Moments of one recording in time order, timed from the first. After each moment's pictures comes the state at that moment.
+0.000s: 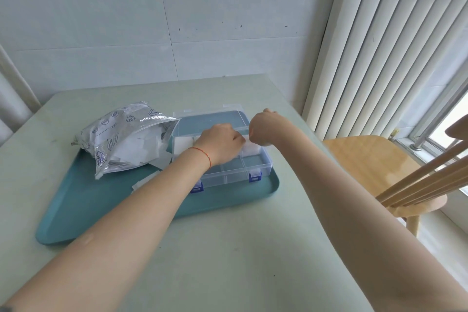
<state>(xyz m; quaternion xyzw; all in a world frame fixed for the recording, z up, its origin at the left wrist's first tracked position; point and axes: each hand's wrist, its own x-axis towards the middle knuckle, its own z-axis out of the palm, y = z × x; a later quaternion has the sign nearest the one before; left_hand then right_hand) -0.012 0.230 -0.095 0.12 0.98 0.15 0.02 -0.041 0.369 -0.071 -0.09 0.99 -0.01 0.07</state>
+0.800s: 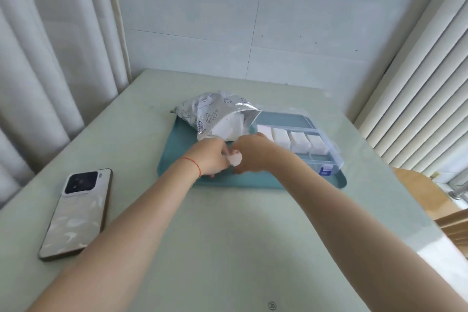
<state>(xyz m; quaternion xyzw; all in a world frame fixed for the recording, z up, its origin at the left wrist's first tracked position) 0.112 0.051 -0.107 -0.01 0.96 0.26 0.05 0.068 0.188 -0.084 -0.34 0.94 0.07 0.07</state>
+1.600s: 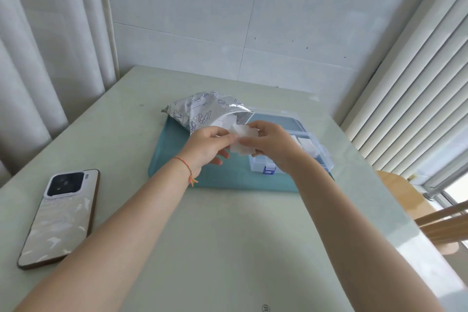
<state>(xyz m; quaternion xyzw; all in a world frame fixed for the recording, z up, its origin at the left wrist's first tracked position) 0.114 0.058 -0.100 -0.06 0.71 0.70 -0.03 0.072 0.228 -0.068 -0.15 0.83 -0.53 0.11</state>
